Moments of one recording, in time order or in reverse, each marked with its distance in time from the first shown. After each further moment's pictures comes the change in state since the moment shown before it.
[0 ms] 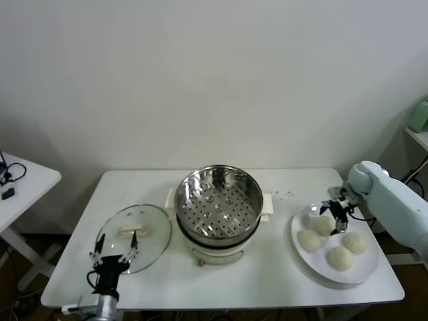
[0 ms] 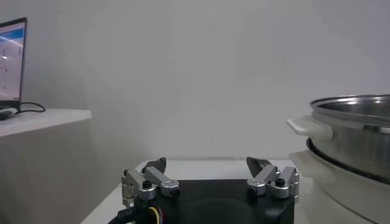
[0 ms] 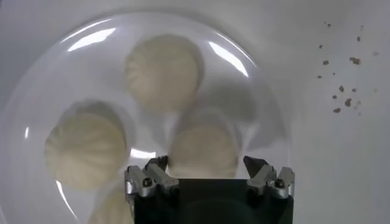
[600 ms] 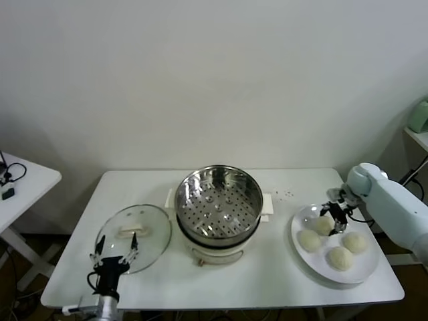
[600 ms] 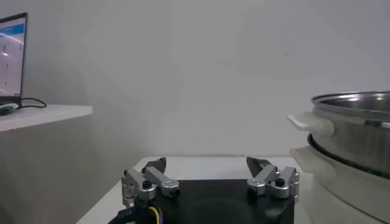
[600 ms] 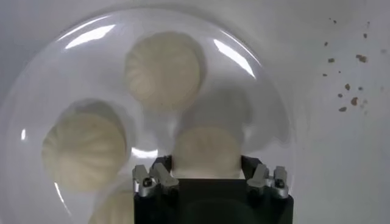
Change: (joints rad) left arm 0.001 -0.001 0.001 0.009 -0.002 0.001 -0.003; right arm -0.014 0.005 0.036 -0.008 -0.017 -0.001 0.001
